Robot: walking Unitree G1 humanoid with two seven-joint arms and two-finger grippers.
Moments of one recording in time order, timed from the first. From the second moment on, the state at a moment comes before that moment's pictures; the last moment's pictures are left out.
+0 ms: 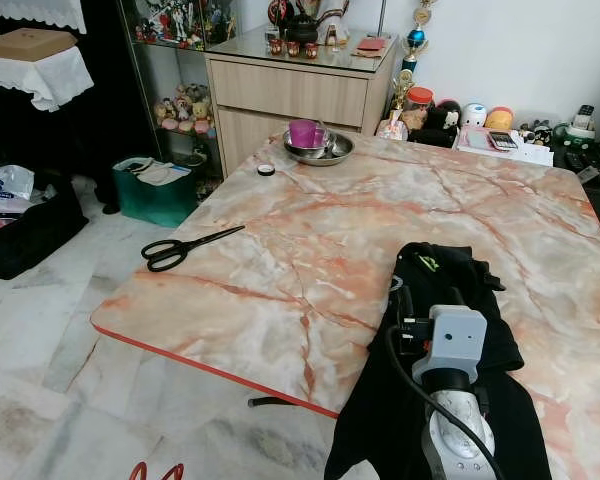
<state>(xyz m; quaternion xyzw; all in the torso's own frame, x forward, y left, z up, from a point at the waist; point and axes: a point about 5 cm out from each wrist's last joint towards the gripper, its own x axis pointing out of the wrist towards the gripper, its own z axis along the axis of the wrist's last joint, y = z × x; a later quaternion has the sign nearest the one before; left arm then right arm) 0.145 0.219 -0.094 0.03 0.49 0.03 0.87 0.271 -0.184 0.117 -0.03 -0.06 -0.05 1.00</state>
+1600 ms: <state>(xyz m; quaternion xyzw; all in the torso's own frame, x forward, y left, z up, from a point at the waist) 0.174 0.239 -0.072 0.25 0.40 -0.06 0.88 0.276 -0.185 0.120 -0.04 -0.06 -0.05 1.00</state>
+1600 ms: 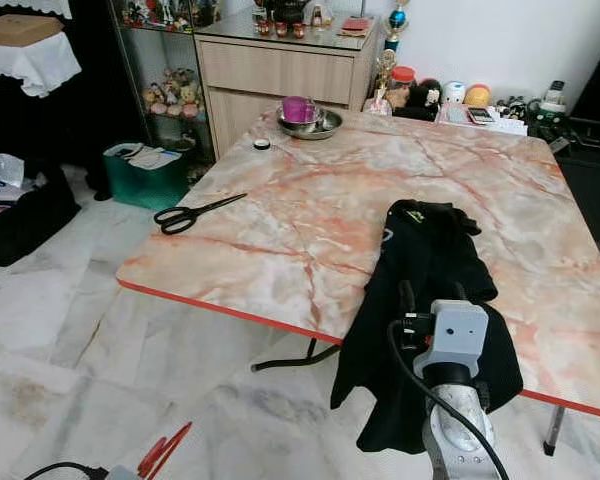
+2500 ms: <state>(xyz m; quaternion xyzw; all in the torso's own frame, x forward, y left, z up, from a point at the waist) 0.164 0.237 -0.078 0.24 0.42 -0.07 0.87 0.278 -0.175 0.115 -0.02 -0.06 -0.04 1.00</state>
